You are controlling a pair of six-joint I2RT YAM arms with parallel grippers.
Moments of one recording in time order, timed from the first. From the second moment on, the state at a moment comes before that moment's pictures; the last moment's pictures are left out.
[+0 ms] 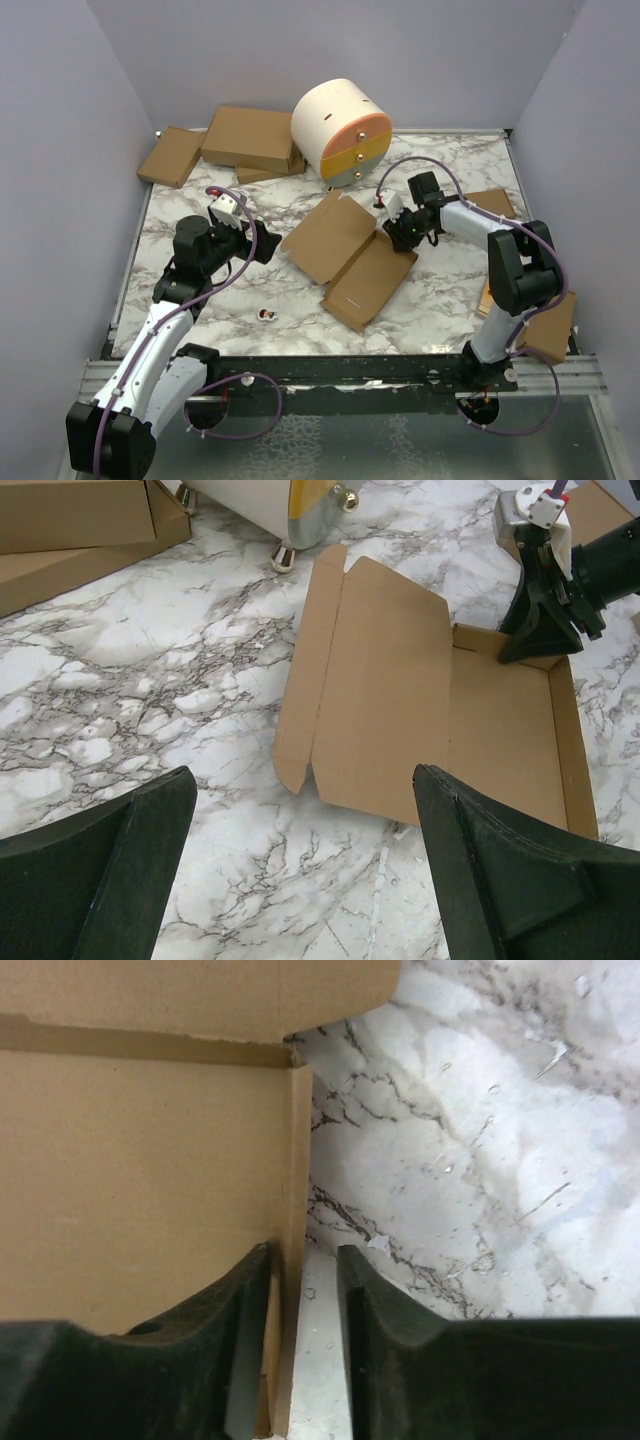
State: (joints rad) left arm -0.24 0.81 0.59 -0.06 0.37 -0.15; right arm 0.29 1.77 1.11 -0.47 -0.33 -0.61
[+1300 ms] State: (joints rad) left arm -0.24 0.82 0.58 -0.06 0.37 -0.16; right arm 0.29 1.74 1.07 -0.41 -0.32 -0.57
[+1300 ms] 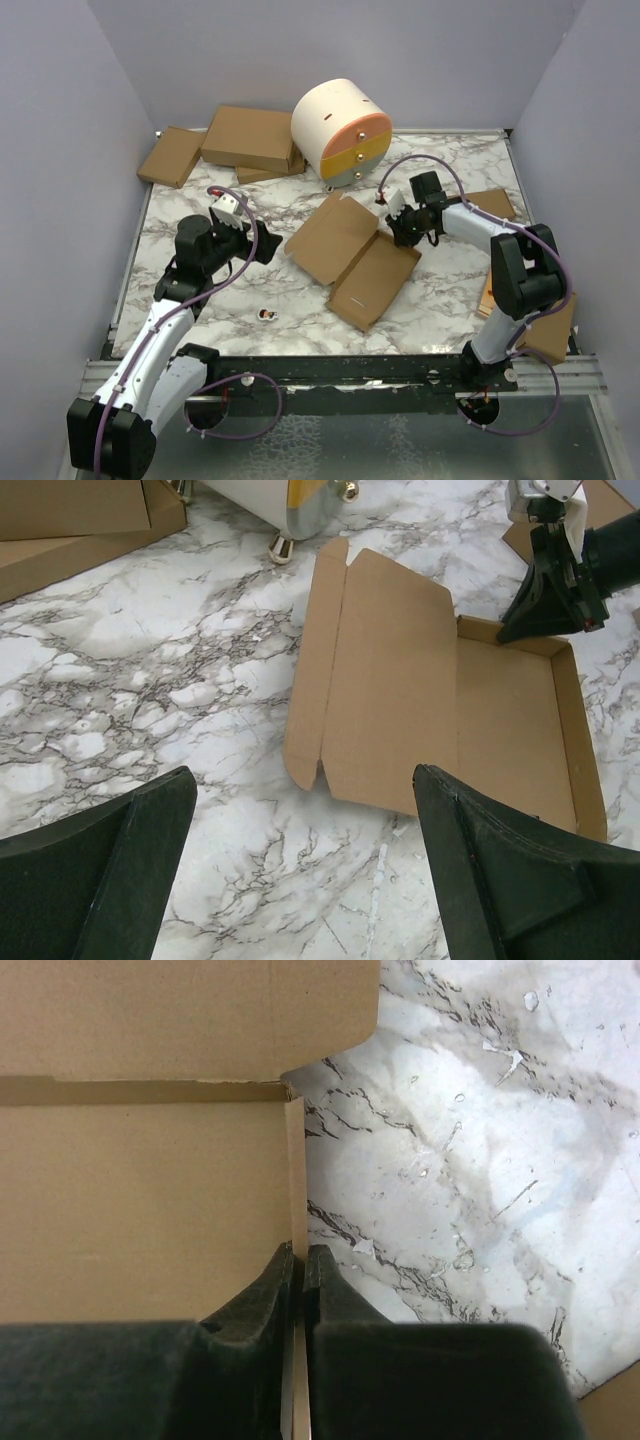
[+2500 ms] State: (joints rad) left arm -0.25 0.83 0.25 0.39 0.38 -0.84; right arm 0.22 1.54 0.87 -0.07 -0.54 -0.07
